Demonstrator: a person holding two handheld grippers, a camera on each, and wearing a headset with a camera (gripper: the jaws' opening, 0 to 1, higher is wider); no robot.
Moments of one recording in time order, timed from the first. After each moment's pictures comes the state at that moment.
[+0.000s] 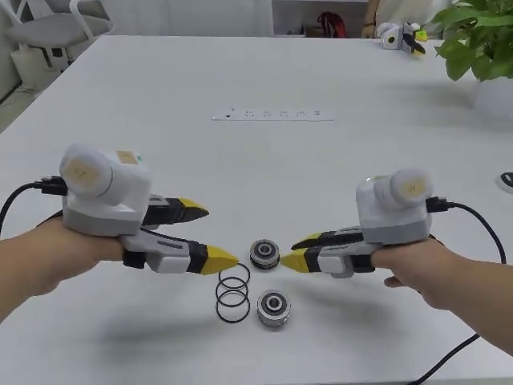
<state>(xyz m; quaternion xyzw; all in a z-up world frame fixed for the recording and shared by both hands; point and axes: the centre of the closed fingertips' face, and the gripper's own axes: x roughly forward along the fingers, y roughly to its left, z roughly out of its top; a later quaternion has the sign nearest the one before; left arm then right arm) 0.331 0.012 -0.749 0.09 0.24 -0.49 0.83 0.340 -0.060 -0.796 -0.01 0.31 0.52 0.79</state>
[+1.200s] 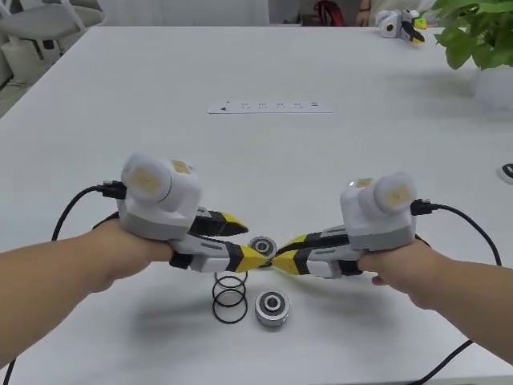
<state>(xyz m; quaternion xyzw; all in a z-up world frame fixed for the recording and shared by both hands) 0.344 -0.035 -0.782 0.10 0.27 -0.51 0.81 0.344 -0.049 -0.810 -0.04 0.29 0.55 0.78</state>
